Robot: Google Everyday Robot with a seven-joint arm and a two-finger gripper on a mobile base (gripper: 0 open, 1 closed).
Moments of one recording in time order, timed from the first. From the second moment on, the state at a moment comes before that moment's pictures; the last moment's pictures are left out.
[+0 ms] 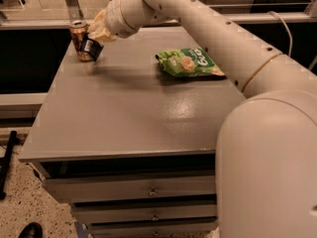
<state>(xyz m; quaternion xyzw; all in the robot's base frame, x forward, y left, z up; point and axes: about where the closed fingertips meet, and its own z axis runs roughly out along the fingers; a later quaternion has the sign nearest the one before) 0.739 0.176 0.931 -0.71 0.49 0.11 0.50</state>
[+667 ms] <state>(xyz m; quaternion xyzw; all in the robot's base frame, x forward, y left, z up) 0.753 0.178 0.917 -0.70 0.50 0.12 0.50</state>
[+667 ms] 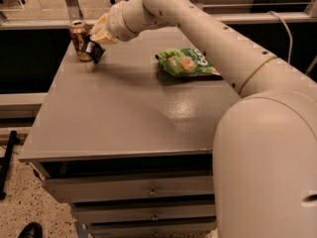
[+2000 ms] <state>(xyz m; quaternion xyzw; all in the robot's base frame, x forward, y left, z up) 0.727 0.139 0.852 -0.68 0.57 0.12 0.45</state>
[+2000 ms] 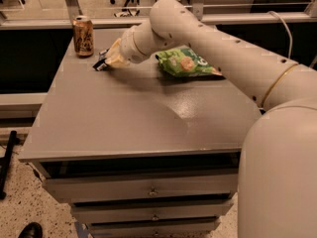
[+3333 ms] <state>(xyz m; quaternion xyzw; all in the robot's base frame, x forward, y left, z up) 0.729 0.148 0.839 -0.69 0.58 0.13 0.43</state>
